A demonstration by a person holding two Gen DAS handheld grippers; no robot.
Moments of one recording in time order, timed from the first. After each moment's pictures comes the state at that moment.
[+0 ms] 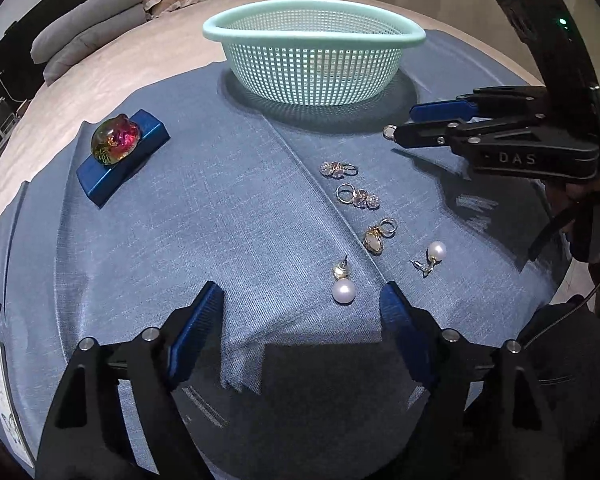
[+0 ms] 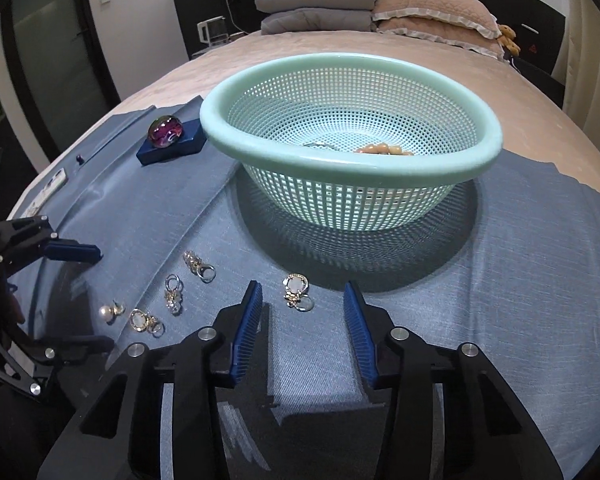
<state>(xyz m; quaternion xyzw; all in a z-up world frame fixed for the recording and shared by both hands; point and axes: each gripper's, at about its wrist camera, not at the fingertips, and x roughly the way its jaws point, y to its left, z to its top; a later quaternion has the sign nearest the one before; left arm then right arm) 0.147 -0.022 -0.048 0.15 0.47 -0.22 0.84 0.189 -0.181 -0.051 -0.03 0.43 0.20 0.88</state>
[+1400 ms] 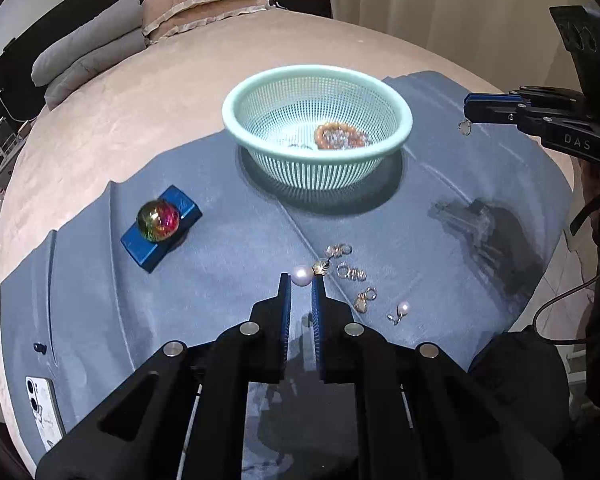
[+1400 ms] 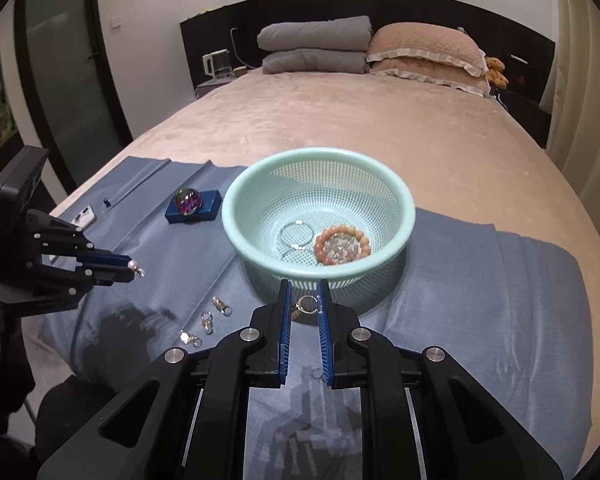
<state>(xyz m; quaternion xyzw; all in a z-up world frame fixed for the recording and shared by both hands) 0.163 -0.018 0.045 0.14 0.45 -0.24 0.85 0.162 -0.240 0.078 -0.03 0.37 0.20 0.91</state>
